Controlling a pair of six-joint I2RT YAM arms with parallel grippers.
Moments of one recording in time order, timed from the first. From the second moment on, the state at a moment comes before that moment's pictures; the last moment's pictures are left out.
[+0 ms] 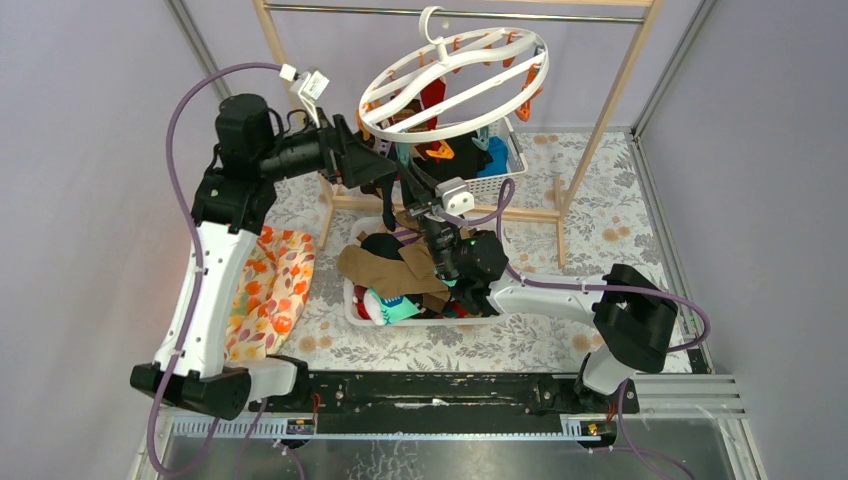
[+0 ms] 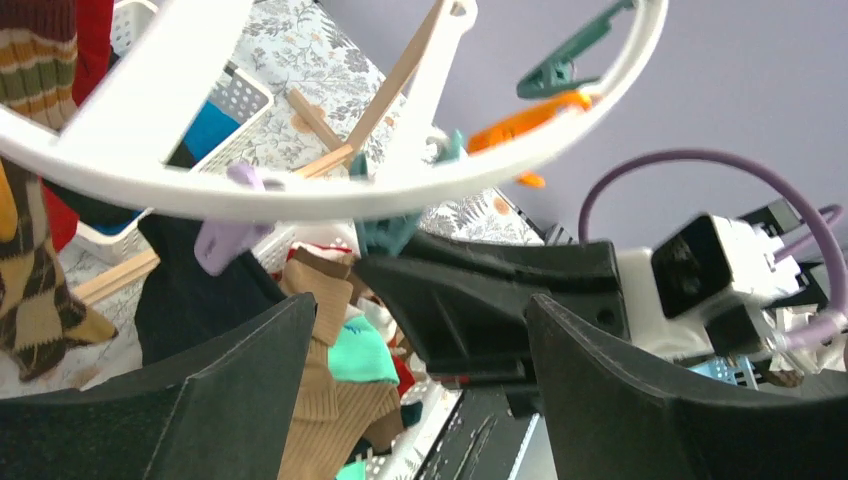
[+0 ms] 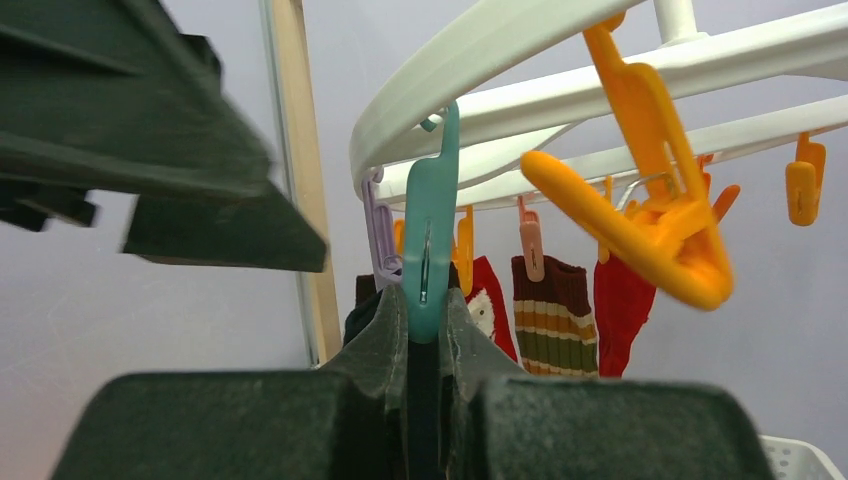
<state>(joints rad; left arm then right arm) -0.17 1.23 1.61 -0.58 0.88 -0.39 1.09 1.62 1.02 1.30 0.52 -0.35</state>
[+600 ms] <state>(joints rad) -0.25 1.35 1.63 -0.40 0.82 -0.52 1.09 1.61 1.00 1.30 0.53 -0.28</state>
